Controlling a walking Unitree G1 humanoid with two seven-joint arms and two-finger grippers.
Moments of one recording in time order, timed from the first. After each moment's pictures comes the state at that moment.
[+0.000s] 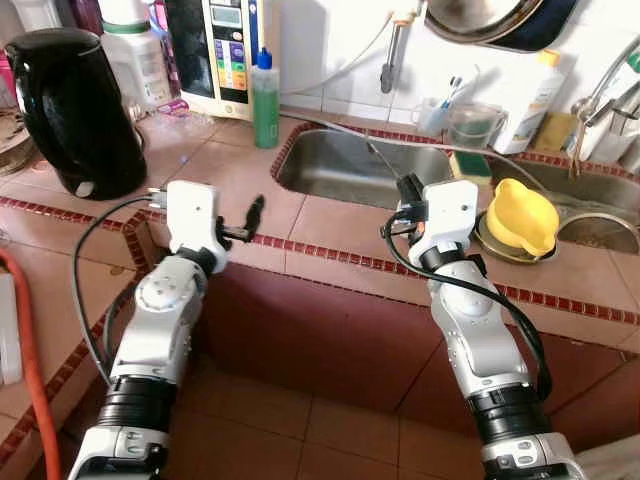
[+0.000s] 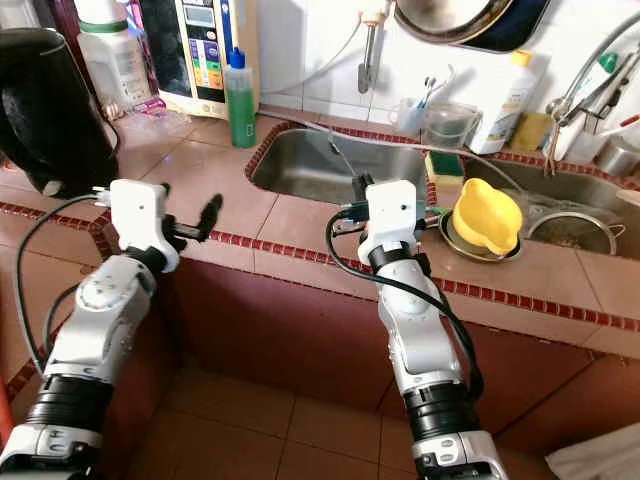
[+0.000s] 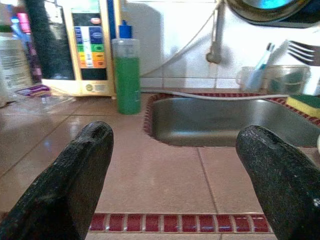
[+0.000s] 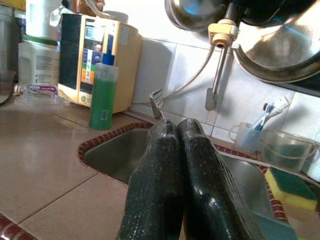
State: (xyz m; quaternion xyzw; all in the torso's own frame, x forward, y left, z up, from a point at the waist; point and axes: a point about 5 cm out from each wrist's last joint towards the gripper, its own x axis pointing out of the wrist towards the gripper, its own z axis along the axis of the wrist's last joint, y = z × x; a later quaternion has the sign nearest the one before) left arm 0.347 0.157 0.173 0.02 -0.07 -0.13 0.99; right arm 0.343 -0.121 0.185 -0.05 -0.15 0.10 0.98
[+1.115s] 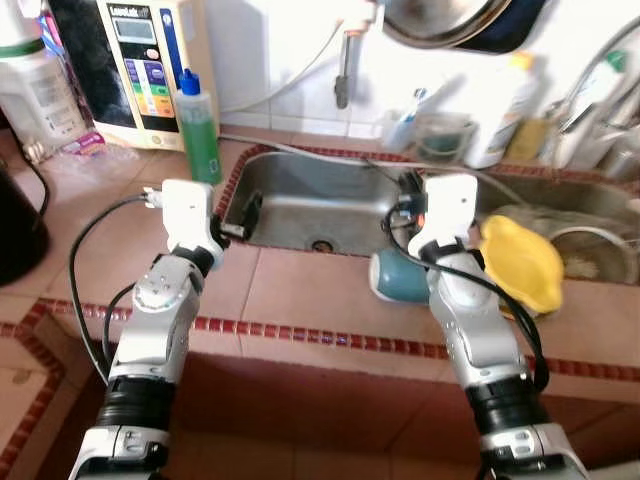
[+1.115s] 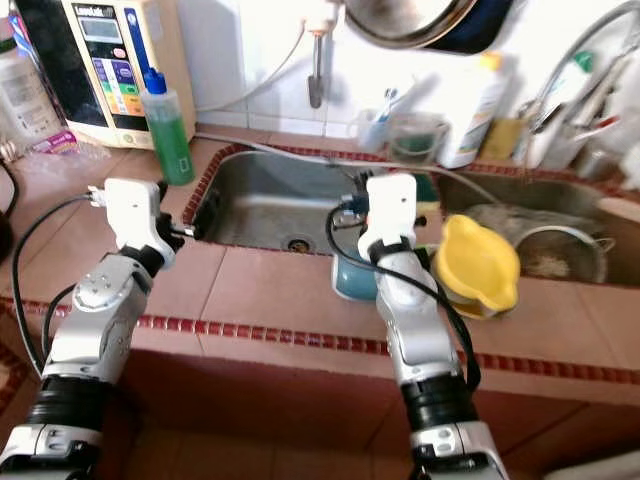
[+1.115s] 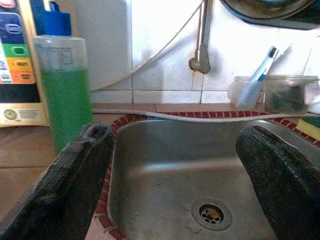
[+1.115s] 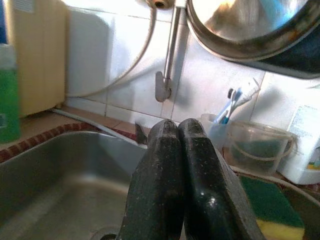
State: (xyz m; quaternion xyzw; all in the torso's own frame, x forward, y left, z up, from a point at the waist) left arm 0.347 0.157 0.175 0.00 -0.08 -0.13 0.99; right arm 0.350 -0.121 0.190 -0.05 -0.14 0.08 0.99
